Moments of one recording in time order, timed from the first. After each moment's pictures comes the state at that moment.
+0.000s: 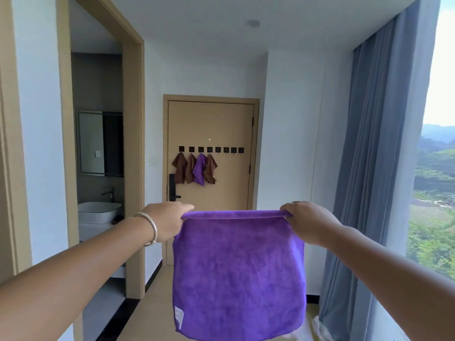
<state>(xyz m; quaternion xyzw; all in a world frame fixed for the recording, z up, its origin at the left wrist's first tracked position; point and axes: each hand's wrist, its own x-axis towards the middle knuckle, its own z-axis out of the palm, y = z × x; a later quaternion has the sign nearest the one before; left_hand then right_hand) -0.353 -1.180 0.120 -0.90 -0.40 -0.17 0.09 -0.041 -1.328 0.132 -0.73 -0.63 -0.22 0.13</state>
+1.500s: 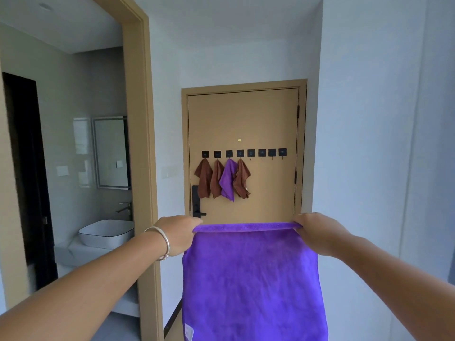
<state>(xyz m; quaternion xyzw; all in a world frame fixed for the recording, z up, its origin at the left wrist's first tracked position) -0.200 -0.716 0.102 -0.86 -0.48 -0.13 0.07 0.119 -0.823 0.112 -0.72 -0.67 -0.12 0.14</state>
